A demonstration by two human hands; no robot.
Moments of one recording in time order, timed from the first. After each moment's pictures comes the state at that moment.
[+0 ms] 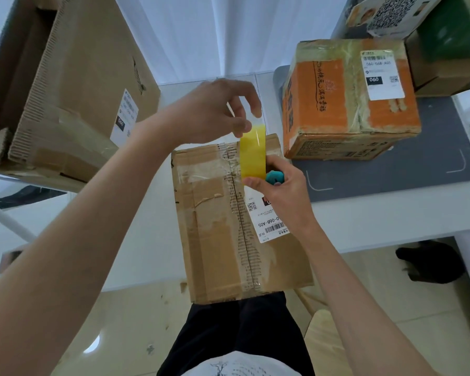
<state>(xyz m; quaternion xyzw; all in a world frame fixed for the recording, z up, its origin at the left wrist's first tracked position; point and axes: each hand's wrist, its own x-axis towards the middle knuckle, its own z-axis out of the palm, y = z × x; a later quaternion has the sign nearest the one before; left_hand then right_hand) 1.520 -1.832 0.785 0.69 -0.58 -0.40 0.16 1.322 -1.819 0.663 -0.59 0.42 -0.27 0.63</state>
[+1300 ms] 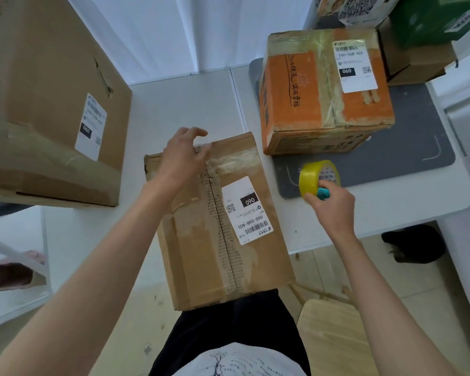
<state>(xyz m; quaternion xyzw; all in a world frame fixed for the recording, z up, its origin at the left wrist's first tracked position) 1.511 -1.819 0.646 0.82 -0.47 -0.29 0.17 1.194 -1.857 0.599 -0.64 0.68 -0.14 0.34</state>
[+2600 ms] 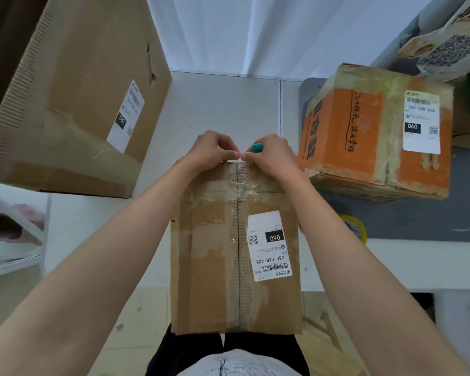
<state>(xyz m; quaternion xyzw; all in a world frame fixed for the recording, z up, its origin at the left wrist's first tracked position) 1.583 -1.864 0.579 0.78 -0.34 -0.47 0.24 1.436 -1.953 0.604 -0.77 0.50 0.11 0.37</state>
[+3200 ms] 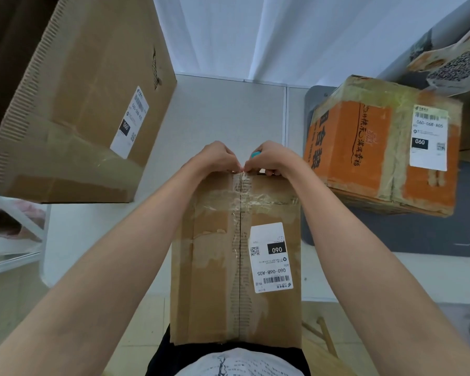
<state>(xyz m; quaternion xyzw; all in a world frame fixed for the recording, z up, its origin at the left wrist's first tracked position) 1.589 -1.881 0.570 0.79 -0.26 -0.54 0.15 1.466 -1.987 0.601 -0.72 0.46 0.30 0.42</state>
